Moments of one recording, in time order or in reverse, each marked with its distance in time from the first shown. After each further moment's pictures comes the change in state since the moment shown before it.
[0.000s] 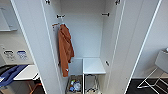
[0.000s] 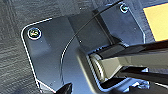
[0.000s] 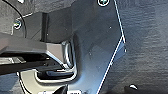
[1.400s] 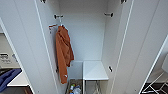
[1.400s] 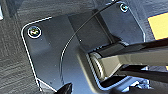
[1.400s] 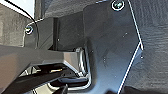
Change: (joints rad) left arm 0.005 0.000 0.000 -0.003 0.000 -0.001; right arm 0.040 0.059 -0.002 0.001 -0.024 0.000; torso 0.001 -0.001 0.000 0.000
